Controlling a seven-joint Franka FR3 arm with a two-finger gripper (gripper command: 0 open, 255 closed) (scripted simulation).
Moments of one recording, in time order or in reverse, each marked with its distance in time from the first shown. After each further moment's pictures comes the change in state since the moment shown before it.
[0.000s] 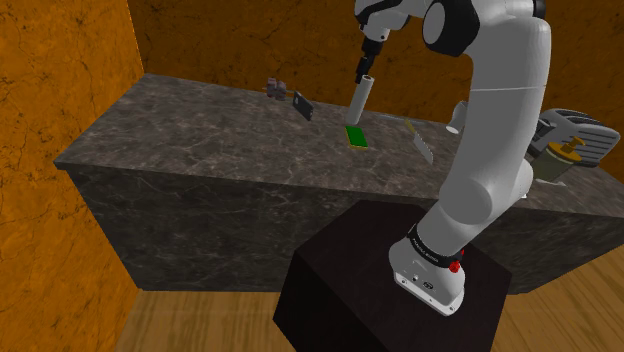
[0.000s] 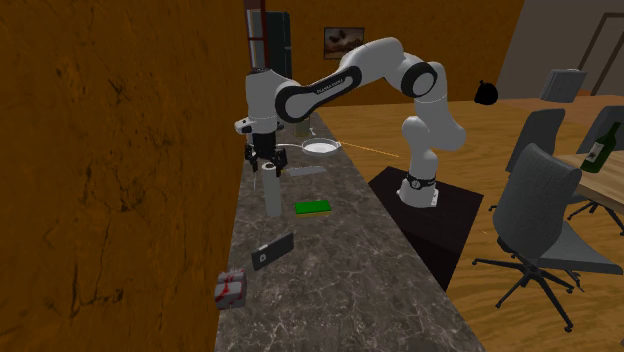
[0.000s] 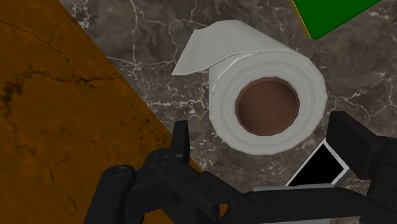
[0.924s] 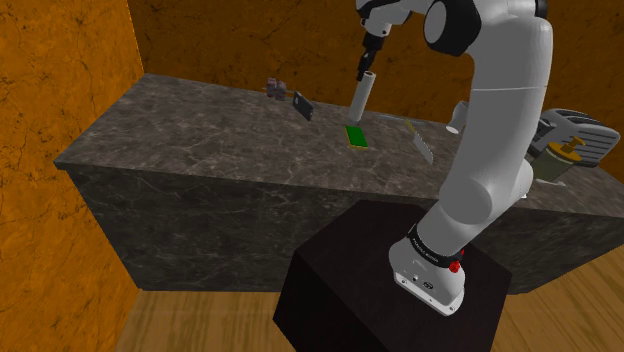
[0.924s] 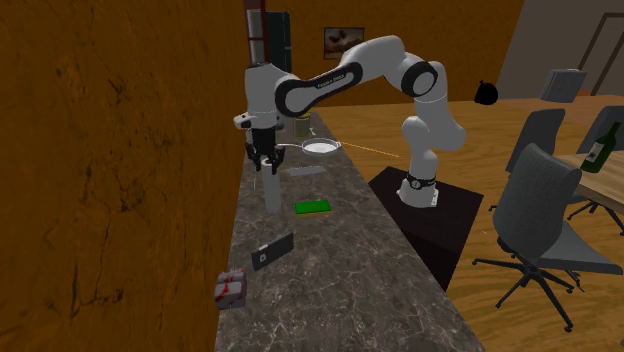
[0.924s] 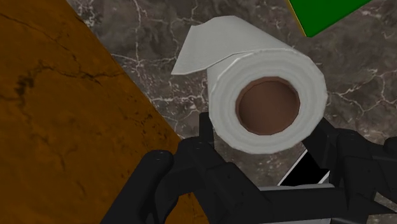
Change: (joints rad) arm -0.001 -0.008 -0.003 0.031 -0.005 -0.037 0.004
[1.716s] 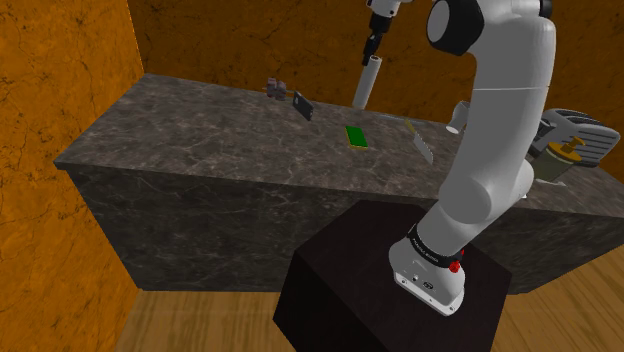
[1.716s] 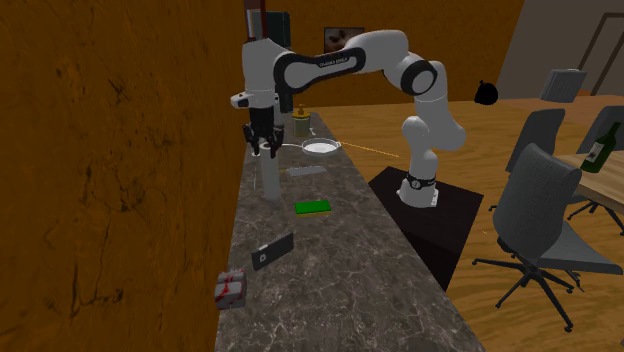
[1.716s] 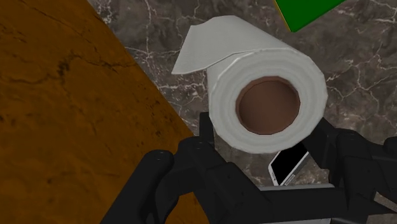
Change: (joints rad) arm -0.014 -0.013 -0.008 0.142 -0.010 -0.152 0.008
